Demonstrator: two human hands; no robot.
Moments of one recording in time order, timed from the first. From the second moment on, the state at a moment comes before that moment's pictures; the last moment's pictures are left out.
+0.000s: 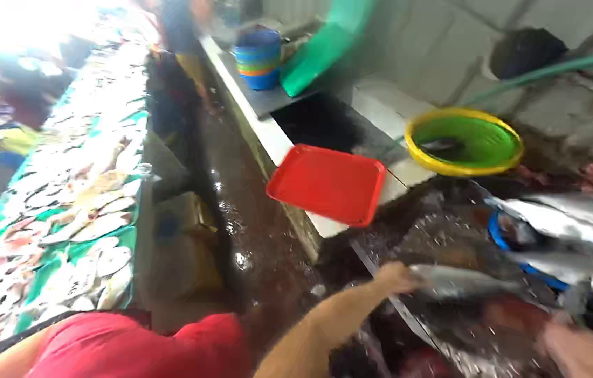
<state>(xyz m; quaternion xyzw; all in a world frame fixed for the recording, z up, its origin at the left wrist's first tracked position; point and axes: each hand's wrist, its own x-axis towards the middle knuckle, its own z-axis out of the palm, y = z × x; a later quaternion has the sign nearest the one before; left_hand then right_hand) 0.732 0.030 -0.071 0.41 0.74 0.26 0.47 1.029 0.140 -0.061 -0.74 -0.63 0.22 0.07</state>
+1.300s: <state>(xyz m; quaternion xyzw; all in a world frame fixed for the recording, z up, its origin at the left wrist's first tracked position) 0.565 0.203 0.199 0.61 0.75 0.26 0.01 0.988 -0.024 -0.075 -0.88 -0.31 0.29 0.19</state>
